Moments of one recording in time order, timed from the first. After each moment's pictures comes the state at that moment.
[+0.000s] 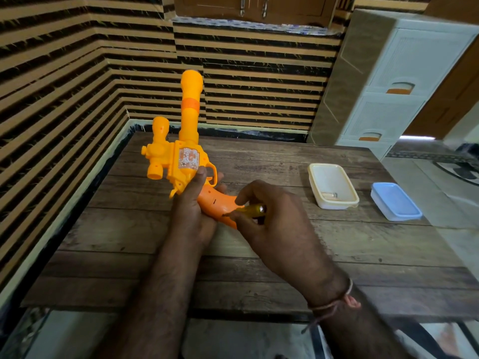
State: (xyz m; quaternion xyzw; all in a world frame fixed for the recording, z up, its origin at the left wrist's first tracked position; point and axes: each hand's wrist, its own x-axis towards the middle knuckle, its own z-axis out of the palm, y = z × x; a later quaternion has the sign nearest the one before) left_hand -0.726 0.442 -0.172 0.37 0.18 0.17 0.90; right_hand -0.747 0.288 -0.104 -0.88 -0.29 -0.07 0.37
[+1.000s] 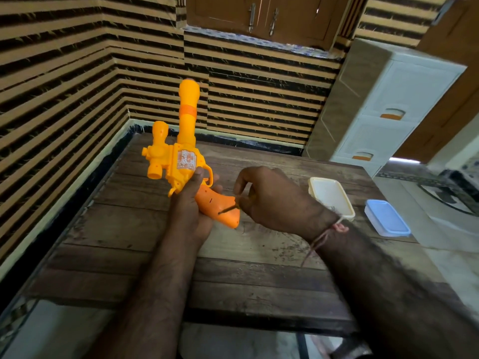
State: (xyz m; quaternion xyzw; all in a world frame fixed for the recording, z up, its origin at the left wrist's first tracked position) left_hand -0.724 0.465 -0.176 0.32 0.20 0.20 0.90; right_hand -0.712 0.320 -0.060 -0.91 -0.35 0.07 0.20
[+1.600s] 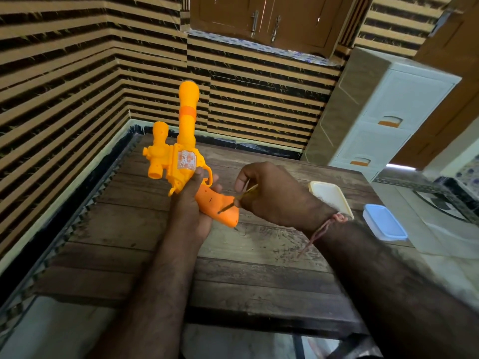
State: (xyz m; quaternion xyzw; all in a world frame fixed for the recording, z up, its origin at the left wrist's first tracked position) left_hand -0.728 0.470 -0.171 0.31 0.19 0.20 0.91; right_hand -0.708 0.329 -0.055 -0.91 -0.36 0.06 0.22
